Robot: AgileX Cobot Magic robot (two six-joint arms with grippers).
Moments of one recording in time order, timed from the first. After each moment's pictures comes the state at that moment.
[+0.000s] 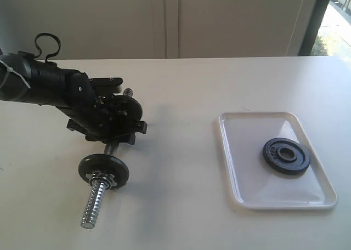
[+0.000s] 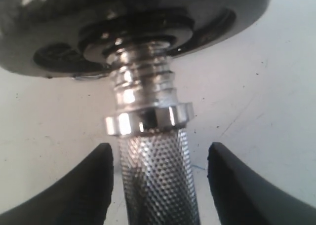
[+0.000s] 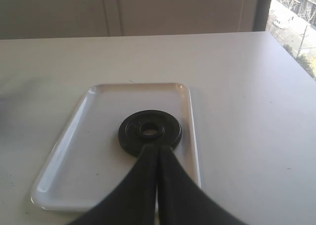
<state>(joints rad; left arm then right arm) -0.49 1.96 -1.20 -0.20 0.39 -0.09 0.13 0.01 -0.01 -0.12 0.33 0.22</state>
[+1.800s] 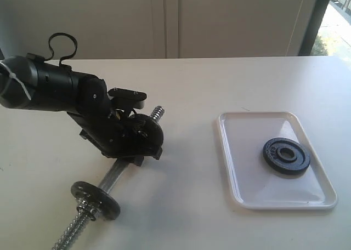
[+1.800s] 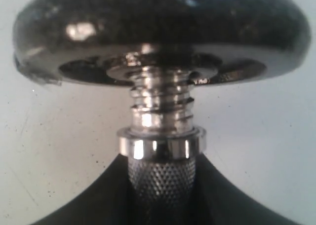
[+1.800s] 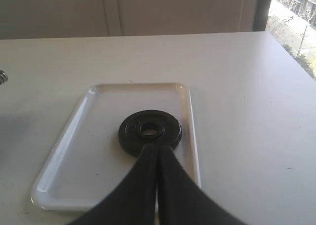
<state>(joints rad) -0.61 1.87 -1.16 -0.18 0.52 -0.02 0.13 0.01 -0.01 -0.12 0.33 0.22</state>
